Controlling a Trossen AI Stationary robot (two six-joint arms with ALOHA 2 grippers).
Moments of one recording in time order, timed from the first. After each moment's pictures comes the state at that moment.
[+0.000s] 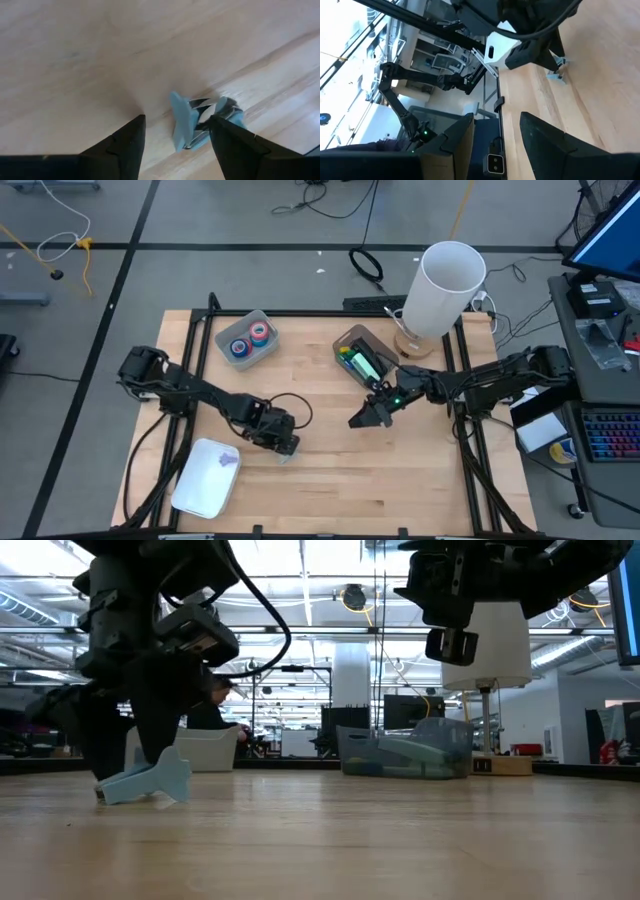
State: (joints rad) left arm -0.26 1.66 0.85 -0.35 0.23 -1.46; right arm 0.03 1.30 0.57 0.54 -0.45 1.06
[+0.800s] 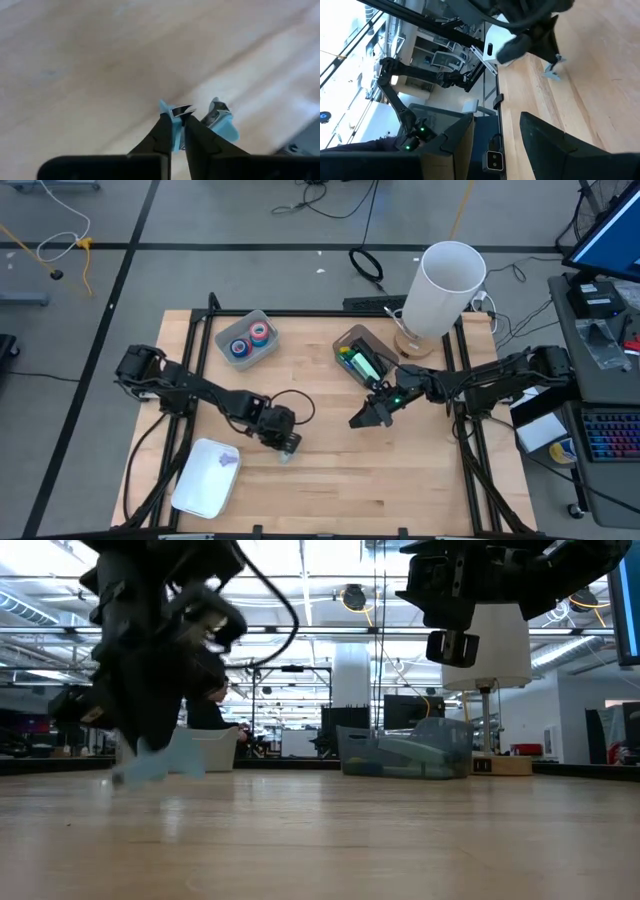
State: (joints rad) left arm -0.23 1.64 0.85 -0.31 0.24 -1.39; right arm 0.03 1.30 0.57 0.53 -0.48 1.06
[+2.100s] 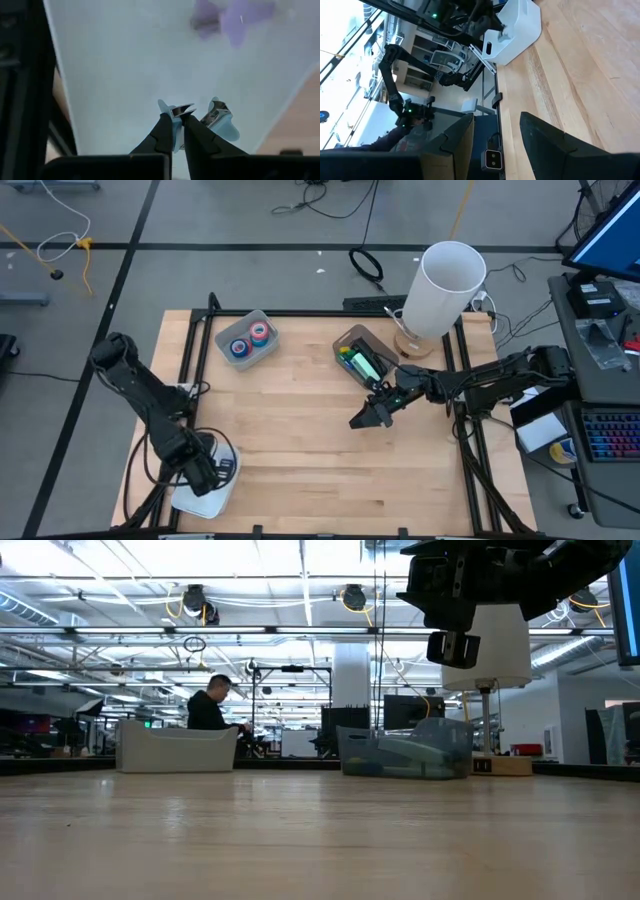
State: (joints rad) left arm -0.90 1.34 0.86 -0.93 0.22 -2.38; right arm 0.02 1.30 0.57 0.52 -0.47 1.05
